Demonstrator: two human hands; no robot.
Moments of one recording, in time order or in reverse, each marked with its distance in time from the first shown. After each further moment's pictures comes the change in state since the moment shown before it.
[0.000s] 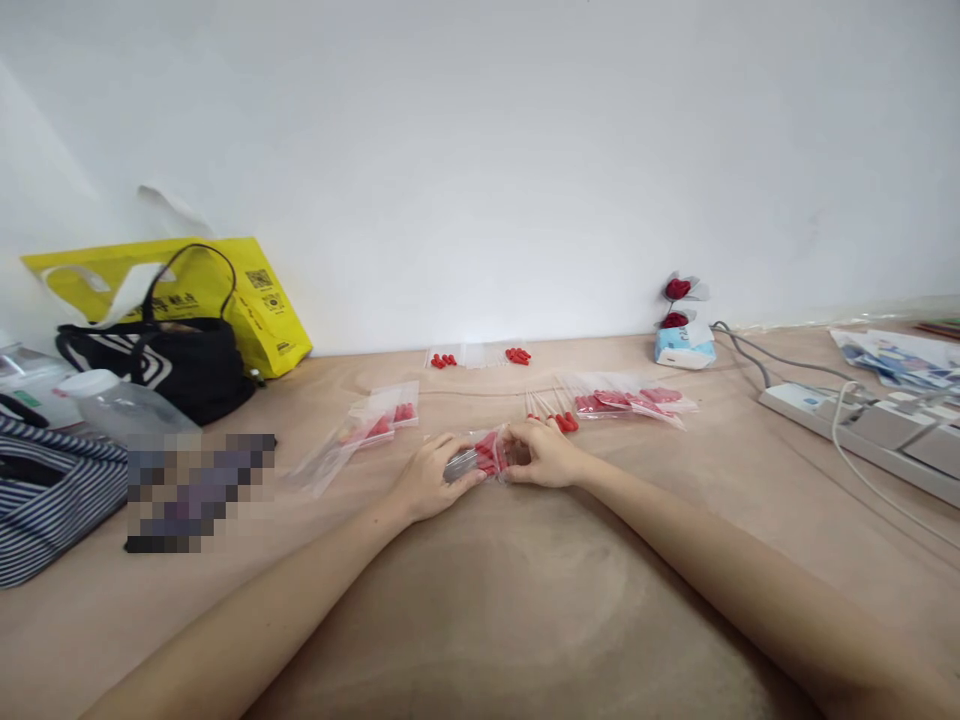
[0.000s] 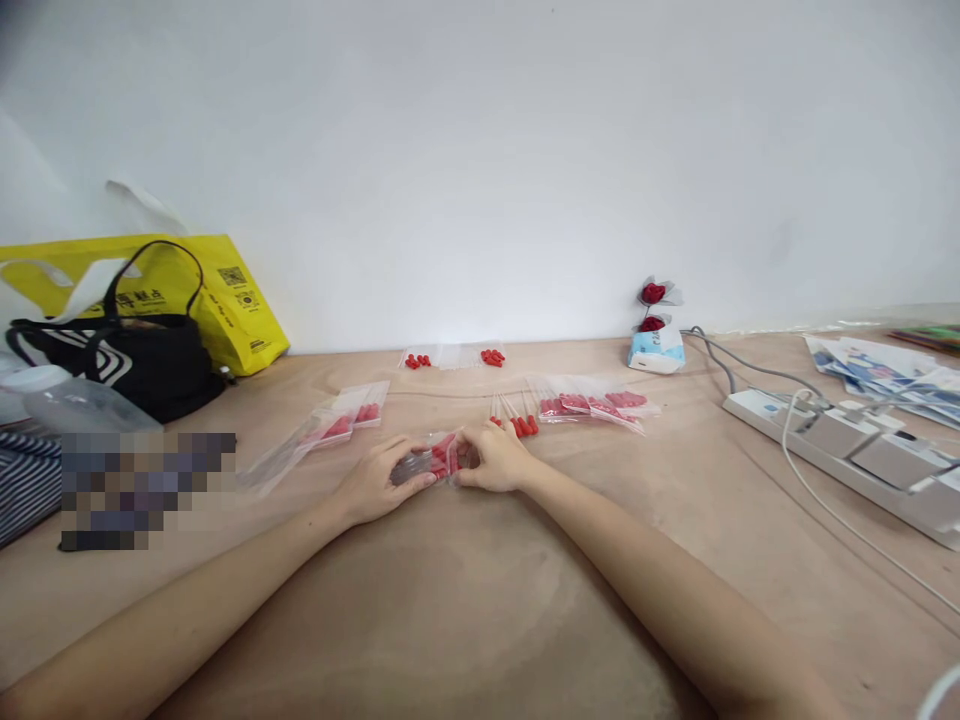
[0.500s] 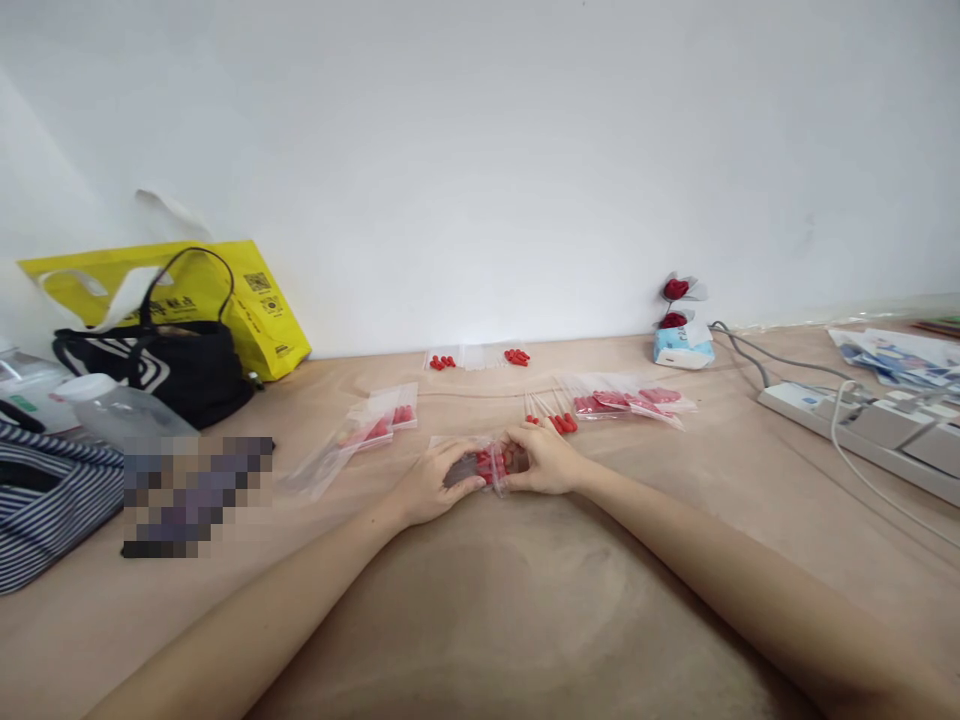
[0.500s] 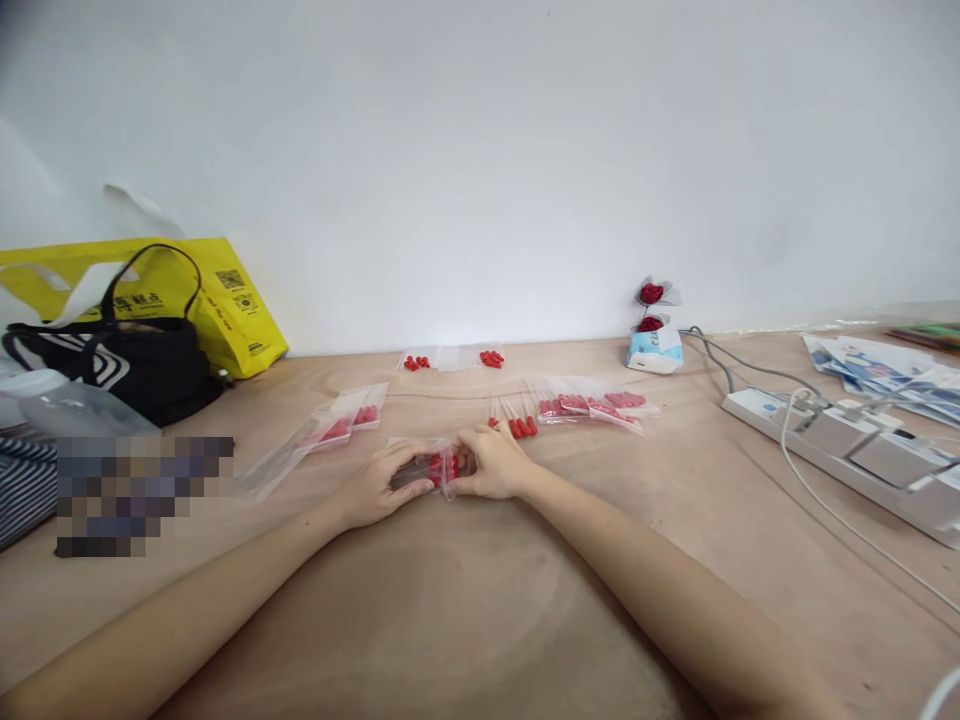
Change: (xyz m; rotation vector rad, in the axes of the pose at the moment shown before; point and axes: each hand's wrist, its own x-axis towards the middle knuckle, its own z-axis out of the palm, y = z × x) left_hand 0.000 0.000 -0.003 -0.183 -0.088 0.120; right_hand -0.002 -0.005 0.002 0.070 0.017 -0.017
